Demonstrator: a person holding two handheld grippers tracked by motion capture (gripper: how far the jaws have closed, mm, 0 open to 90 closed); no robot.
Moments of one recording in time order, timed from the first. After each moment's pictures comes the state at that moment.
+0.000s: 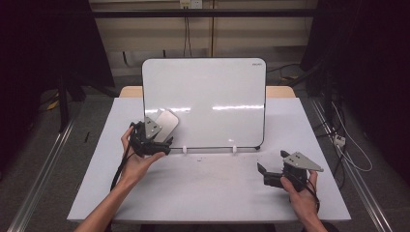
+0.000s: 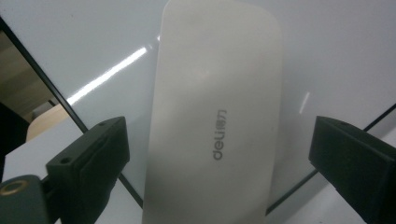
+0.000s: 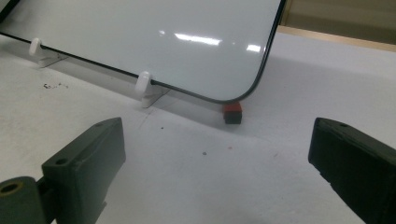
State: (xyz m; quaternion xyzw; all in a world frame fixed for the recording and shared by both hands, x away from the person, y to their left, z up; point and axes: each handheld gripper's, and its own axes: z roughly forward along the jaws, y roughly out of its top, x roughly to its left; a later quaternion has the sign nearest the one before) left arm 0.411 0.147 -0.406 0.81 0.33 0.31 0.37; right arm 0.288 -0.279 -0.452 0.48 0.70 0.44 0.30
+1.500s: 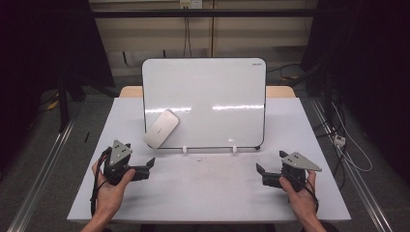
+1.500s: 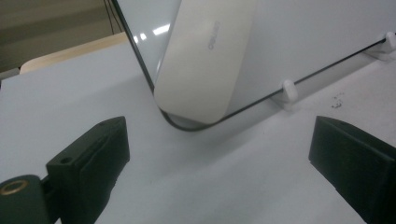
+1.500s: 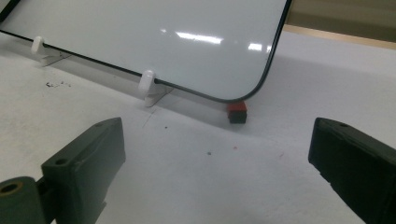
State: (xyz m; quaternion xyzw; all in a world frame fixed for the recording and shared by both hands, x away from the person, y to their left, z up) left arm 0.333 0.208 -0.409 0.77 0.40 0.27 0.42; right arm 0.289 -0.276 -0.453 0.48 0.70 0.44 0.29
